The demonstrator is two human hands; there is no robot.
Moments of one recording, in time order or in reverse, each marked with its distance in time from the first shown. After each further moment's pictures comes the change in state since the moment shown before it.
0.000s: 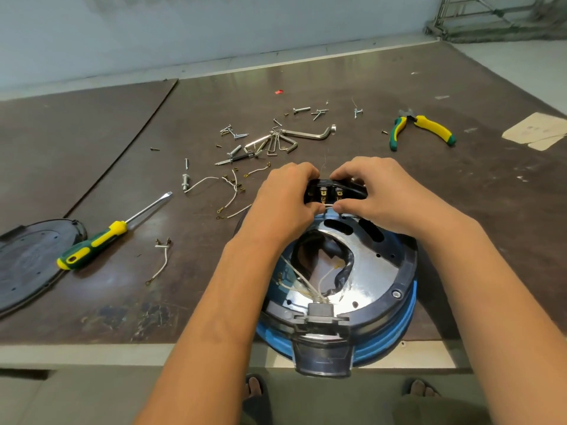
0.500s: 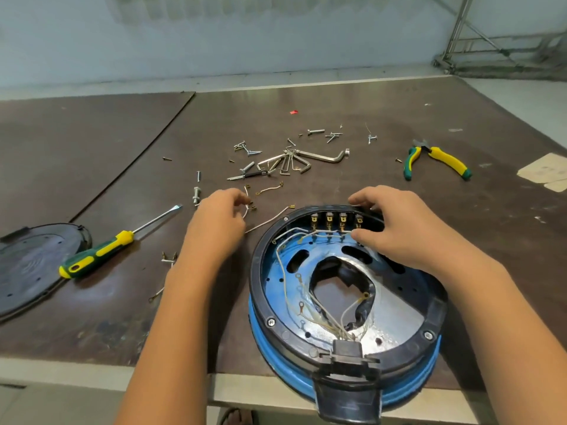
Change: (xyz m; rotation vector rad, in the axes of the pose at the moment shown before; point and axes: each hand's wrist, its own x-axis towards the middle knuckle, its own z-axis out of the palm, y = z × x) left_hand -0.006 -0.102 -0.023 -0.029 0.162 -0.400; right_hand 0.000 -0.003 0.002 -0.035 0.009 0.039
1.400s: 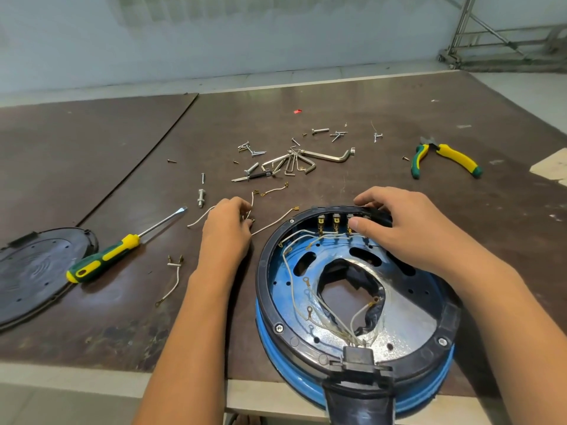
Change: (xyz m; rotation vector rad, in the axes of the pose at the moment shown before) left_hand 0.019 -0.027 0.037 -0.009 0.109 0.008; right_hand 0.000 -0.001 0.003 0.107 0.026 0.012
